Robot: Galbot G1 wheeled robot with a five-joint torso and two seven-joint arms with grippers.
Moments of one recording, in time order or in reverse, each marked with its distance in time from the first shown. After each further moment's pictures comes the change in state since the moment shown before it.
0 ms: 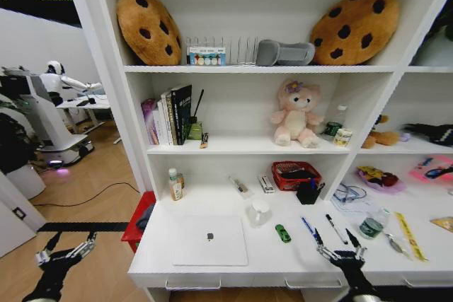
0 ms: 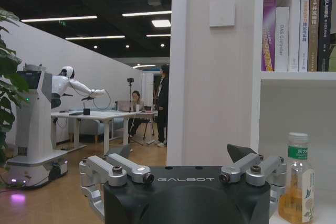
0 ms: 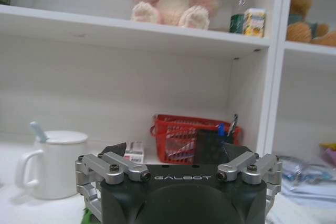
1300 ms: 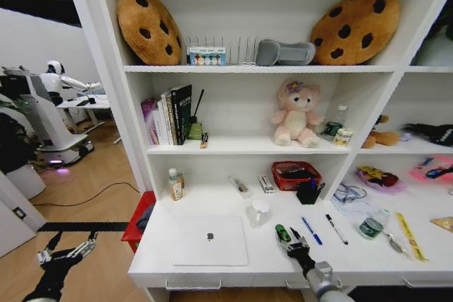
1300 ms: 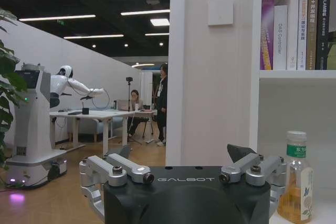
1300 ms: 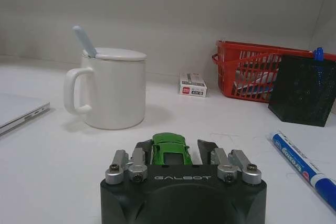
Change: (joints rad) left arm 0.002 0.005 0.001 -0.002 0.001 0.003 0.000; right arm 0.320 -0.150 -0.346 -0.164 0.037 -0.296 0.067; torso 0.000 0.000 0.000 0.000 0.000
